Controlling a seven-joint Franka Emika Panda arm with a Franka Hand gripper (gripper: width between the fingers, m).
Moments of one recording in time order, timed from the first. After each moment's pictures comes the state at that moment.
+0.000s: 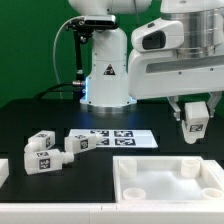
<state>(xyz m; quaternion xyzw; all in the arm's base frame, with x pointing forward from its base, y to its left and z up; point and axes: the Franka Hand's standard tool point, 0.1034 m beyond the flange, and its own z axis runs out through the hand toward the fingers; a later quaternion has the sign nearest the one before) 0.559 0.101 0.116 -1.00 0.04 0.02 0.07</state>
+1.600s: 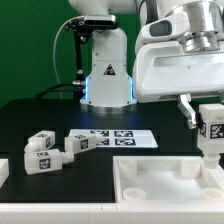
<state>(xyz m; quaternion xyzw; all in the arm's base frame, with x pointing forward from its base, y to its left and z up) 0.620 0.105 0.124 -0.96 -0.02 -0.28 0.04</state>
